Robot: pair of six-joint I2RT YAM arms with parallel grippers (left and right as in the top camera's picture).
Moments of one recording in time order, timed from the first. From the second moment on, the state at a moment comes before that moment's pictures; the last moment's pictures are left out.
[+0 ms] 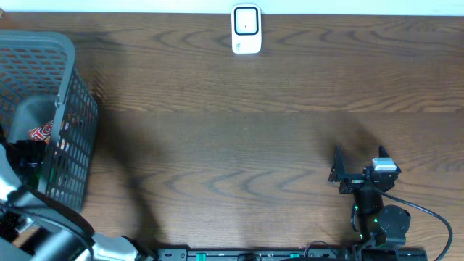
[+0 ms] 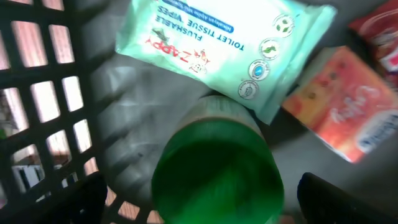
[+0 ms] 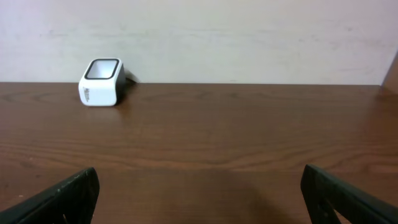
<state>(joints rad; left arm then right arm) 0.84 1.70 1.35 -1.15 -0.12 -0.65 -0.05 0.01 0.01 -0.07 -0.08 0.02</state>
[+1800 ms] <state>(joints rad) 0.67 1.41 1.99 -1.34 0.50 -0.63 -0.05 0.01 0.01 -0.07 -0.08 0.02</state>
